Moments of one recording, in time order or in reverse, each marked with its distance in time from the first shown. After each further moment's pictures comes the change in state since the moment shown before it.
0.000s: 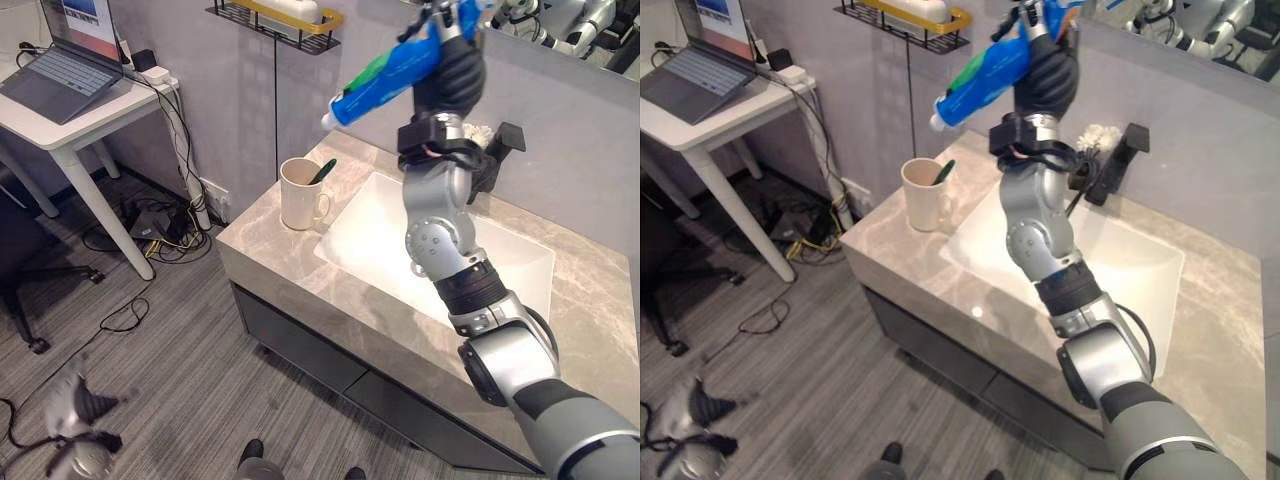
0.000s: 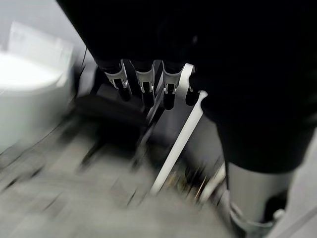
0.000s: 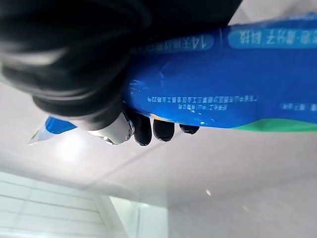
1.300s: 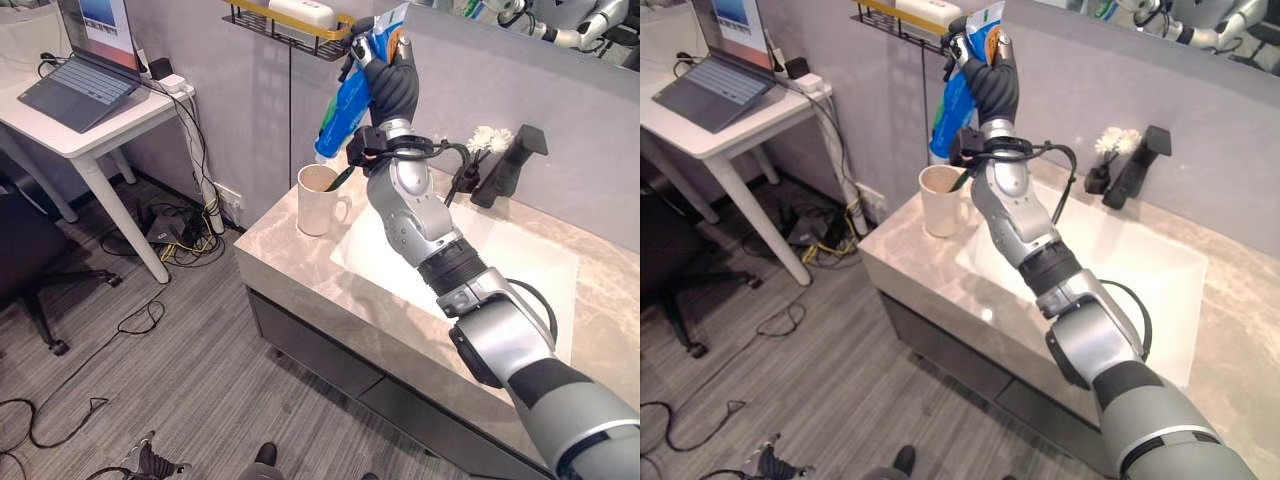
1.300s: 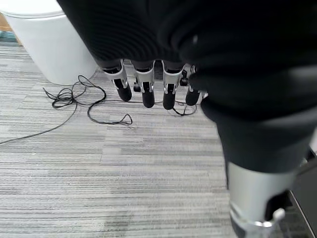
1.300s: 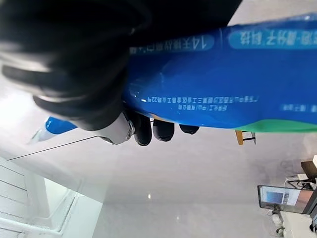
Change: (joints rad) left arm -0.108 -0.139 -0.206 0.358 -0.007 0.048 -0.103; right arm -0.160 0.012 0.105 0.326 -0.202 0.119 -0.079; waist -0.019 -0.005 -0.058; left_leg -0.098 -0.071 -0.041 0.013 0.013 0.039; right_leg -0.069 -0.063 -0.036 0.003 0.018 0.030
